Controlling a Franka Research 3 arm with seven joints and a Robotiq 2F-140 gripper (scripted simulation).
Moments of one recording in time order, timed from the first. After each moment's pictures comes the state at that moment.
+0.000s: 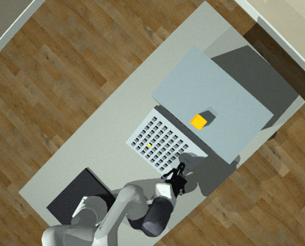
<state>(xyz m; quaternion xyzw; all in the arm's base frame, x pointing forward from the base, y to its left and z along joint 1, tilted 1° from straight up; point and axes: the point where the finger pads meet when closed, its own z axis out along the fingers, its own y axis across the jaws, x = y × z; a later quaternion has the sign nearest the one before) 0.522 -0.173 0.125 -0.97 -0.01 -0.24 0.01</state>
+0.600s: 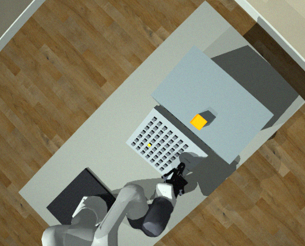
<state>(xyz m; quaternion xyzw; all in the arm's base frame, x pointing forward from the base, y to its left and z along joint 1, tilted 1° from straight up) 0.522 -0.173 0.125 -0.97 0.02 -0.24 0.02</state>
